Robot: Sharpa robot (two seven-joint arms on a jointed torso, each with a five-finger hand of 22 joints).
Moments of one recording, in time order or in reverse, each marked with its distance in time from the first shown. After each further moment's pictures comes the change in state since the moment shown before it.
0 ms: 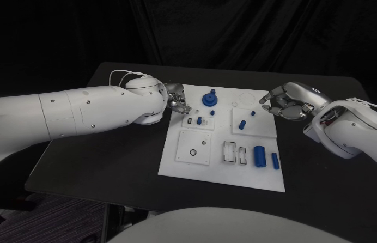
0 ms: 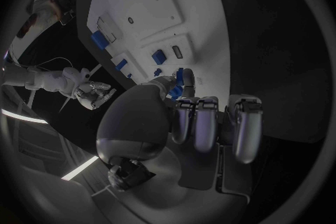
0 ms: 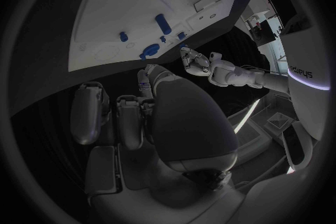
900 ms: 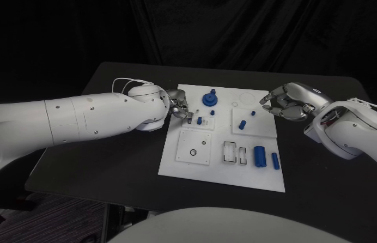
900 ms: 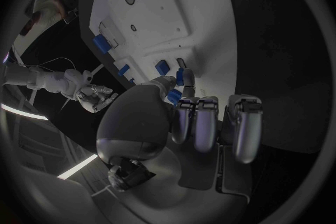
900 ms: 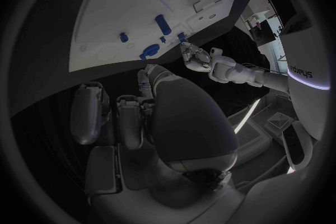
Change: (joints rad) left arm -0.037 0.003 0.000 0.004 0.007 -0.023 0.021; left_hand 0.000 0.000 0.008 0.003 -0.004 0.000 0.000 0.000 -0.002 0.000 0.000 0.000 0.000 0.000 0.000 0.000 0.000 0.000 0.000 0.000 0.000 0.000; right arm 0.000 -0.003 0.000 0.003 0.000 0.001 0.000; right_hand 0.000 0.000 0.000 0.000 0.000 0.000 0.000 0.000 0.000 0.000 0.000 0.000 0.000 0.000 0.000 0.000 0.000 0.000 0.000 0.000 0.000 0.000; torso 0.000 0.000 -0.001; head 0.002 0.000
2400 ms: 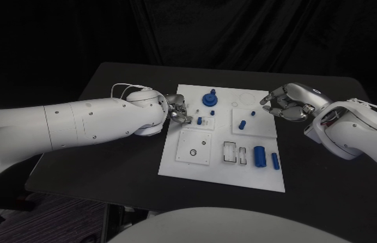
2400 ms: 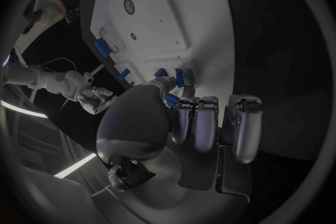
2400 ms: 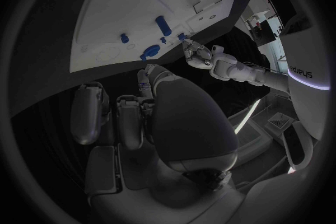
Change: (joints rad) left arm -0.031 -0.017 0.004 0.012 0.000 -0.010 0.009; left_hand 0.000 0.000 0.008 -0.003 0.000 -0.001 0.002 0.000 -0.001 0.000 0.000 0.000 0.000 0.000 0.000 0.000 0.000 0.000 0.000 0.000 0.000 0.000; right arm -0.002 0.001 0.000 -0.004 0.000 0.004 -0.001; right_hand 0.000 0.000 0.000 0.000 0.000 0.000 0.000 0.000 0.000 0.000 0.000 0.000 0.000 0.000 0.000 0.000 0.000 0.000 0.000 0.000 0.000 0.000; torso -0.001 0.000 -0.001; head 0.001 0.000
